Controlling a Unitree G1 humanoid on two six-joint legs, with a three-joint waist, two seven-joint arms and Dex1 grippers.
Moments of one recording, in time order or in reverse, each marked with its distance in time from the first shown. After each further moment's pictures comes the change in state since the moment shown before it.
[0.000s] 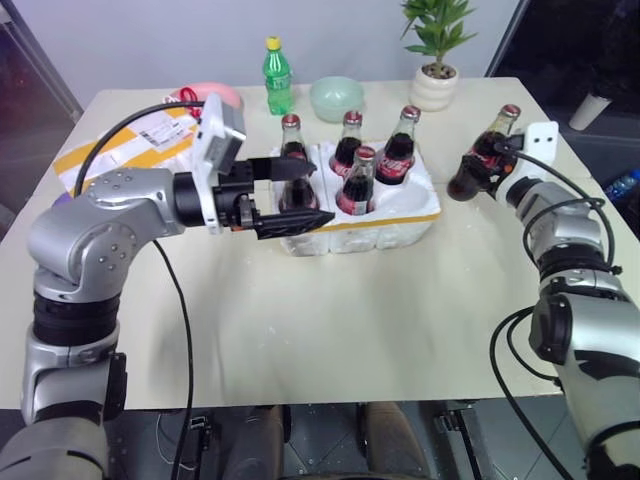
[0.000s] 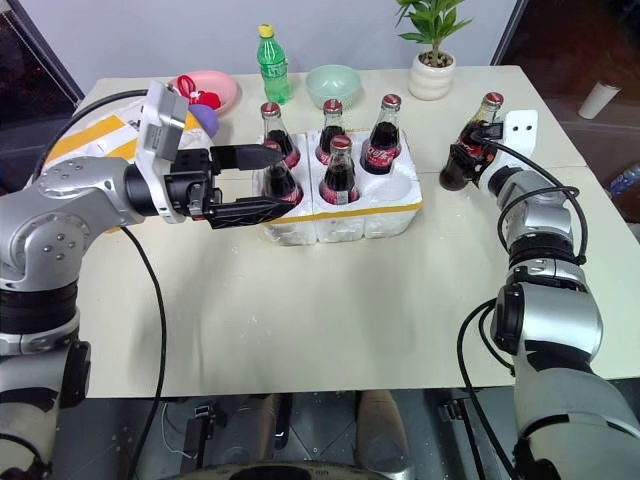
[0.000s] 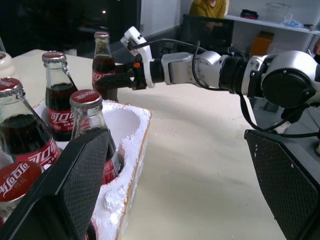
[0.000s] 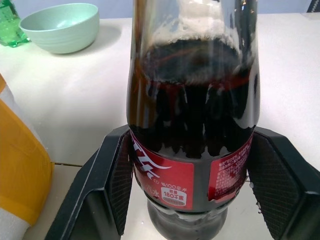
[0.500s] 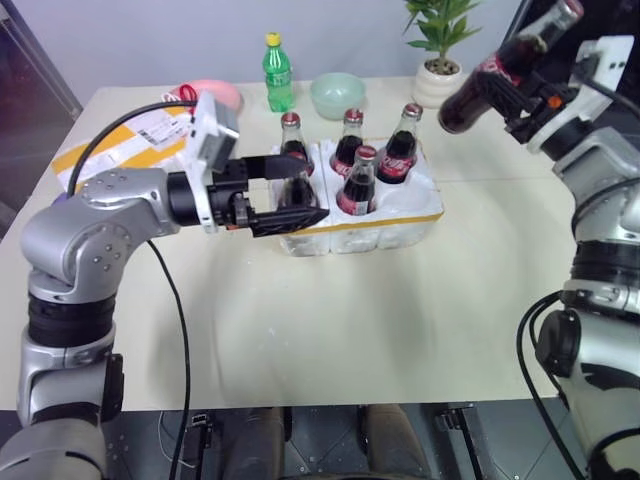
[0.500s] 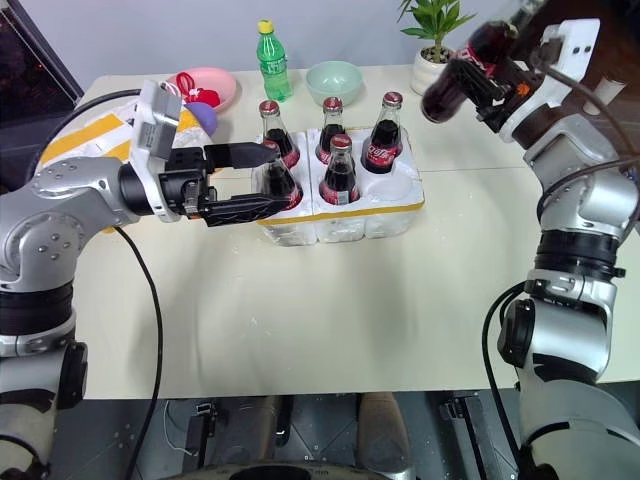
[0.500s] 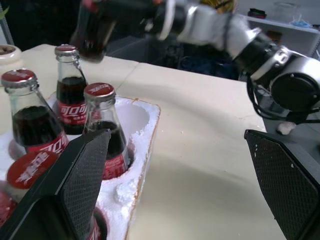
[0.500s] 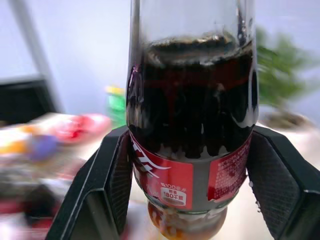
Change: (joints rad) left arm 0.009 0.013 0.018 0.007 -0.001 0.002 0.006; right arm 0.123 -0.024 -0.099 -0.811 0.355 0.455 0.154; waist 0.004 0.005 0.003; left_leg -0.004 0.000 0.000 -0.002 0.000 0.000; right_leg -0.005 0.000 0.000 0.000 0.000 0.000
